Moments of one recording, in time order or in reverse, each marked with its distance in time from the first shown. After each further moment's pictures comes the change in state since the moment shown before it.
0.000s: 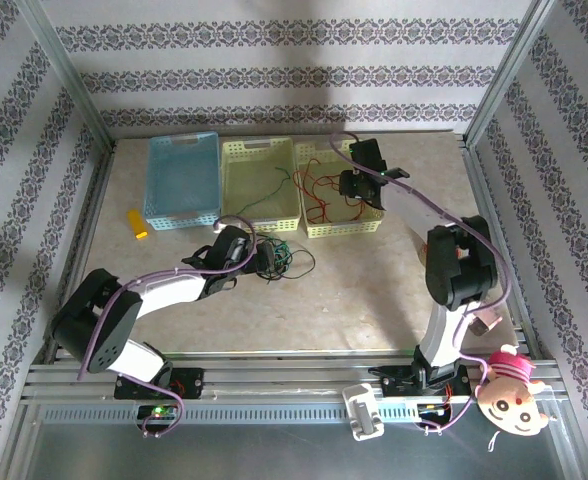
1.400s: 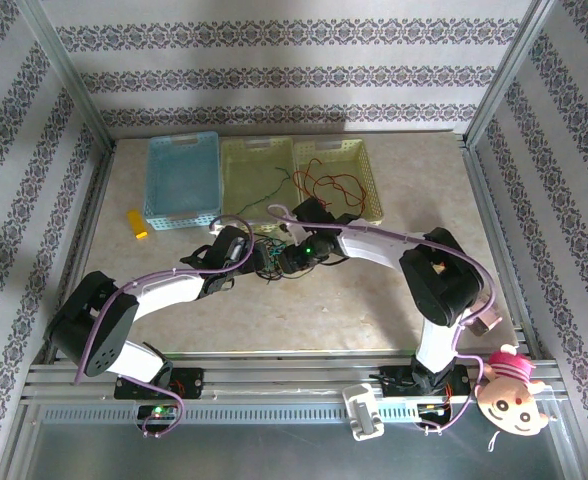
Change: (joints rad) left arm 0.000 -0.004 0.010 -0.075 -0.048 -0.031; right arm 0.385 -0.004 -0.249 -0.035 -0.466 -0.098
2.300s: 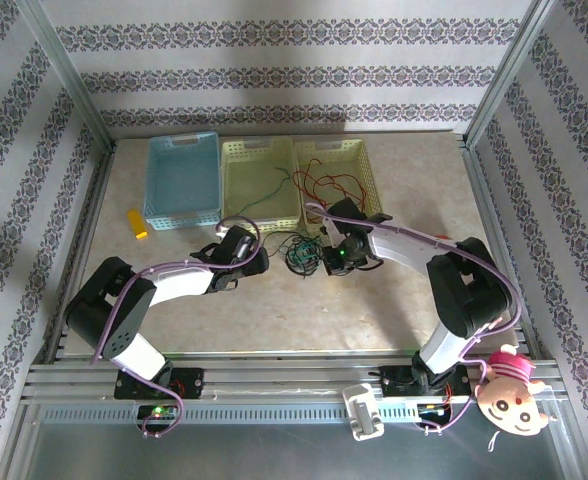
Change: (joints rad) left arm 0.000 0.114 0.042 -0.009 0.031 0.014; right arm -0.175 -0.152 -0.149 -0.172 0.105 0.016
